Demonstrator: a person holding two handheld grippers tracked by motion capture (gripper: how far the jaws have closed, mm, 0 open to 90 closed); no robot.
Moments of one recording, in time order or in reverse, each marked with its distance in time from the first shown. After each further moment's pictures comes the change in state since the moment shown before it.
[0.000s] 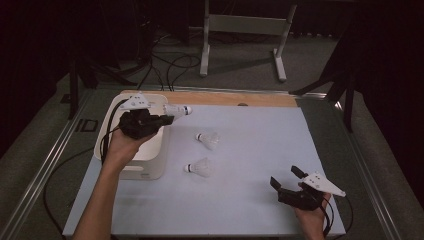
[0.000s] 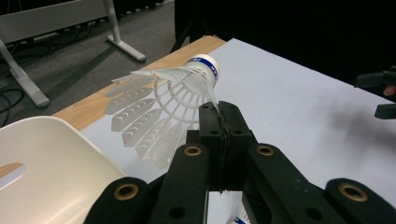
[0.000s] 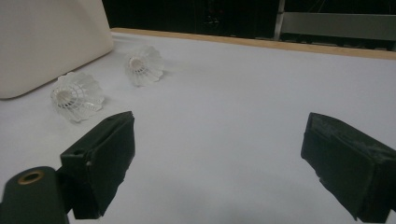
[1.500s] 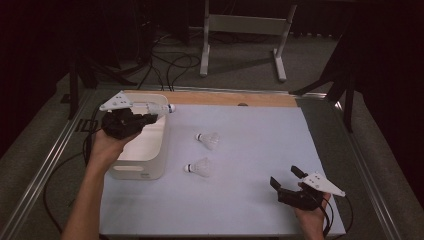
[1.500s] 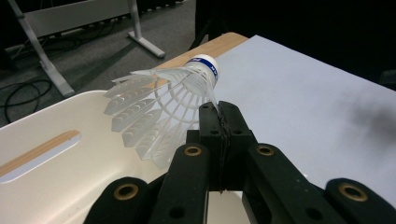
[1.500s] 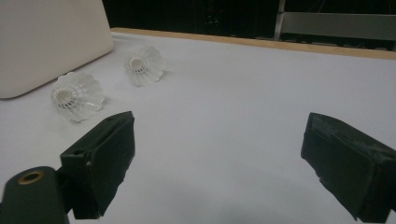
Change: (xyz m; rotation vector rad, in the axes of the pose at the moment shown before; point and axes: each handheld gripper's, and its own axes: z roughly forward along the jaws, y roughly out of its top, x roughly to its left) left arm 0.021 -0.013 -0.030 0.006 0.071 -0.023; right arm 0.000 0.000 0.000 -0.001 -0.001 -0.002
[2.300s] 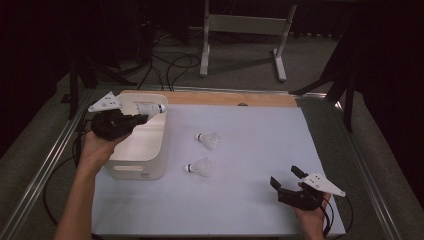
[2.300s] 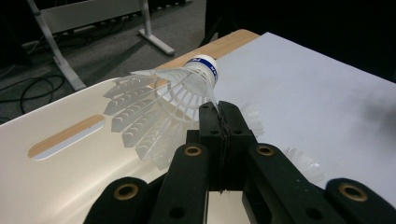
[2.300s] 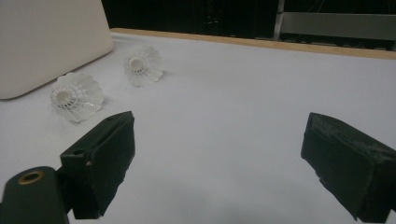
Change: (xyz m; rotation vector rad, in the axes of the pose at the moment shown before) left arm 0.011 -0.009 -0.016 0.000 0.037 -0.011; right arm 0.000 0.000 0.000 0.001 0.000 0.003
